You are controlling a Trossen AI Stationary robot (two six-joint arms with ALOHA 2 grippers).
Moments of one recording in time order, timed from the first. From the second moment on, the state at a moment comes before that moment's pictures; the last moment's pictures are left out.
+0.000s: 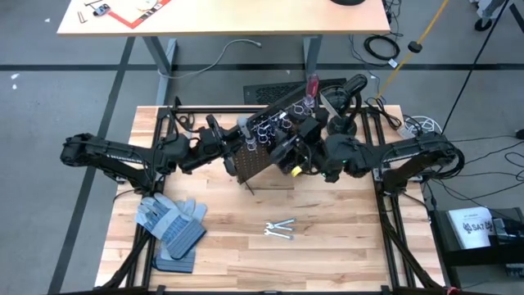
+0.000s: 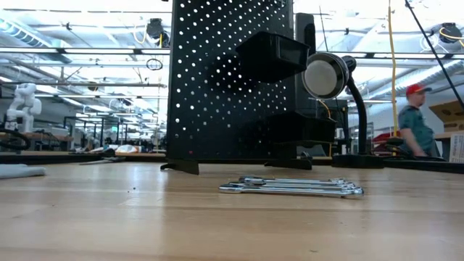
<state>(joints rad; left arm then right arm) -0.07 1.19 0.83 0.53 -0.41 0.14 0.18 1.51 1.47 0.19 1.01 -0.04</state>
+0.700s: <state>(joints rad) -0.07 1.19 0.83 0.53 -0.41 0.14 0.15 1.58 1.46 0.45 0.93 -0.12</state>
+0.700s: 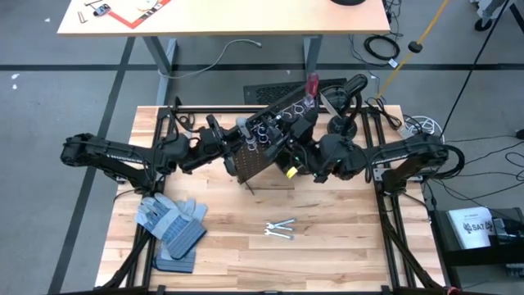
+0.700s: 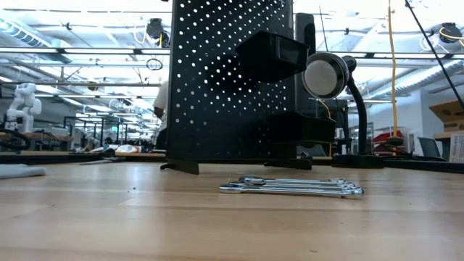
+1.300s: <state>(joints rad) -0.07 1.19 0.83 0.52 -0.41 0.14 0.15 1.58 1.46 0.67 0.91 -0.16</state>
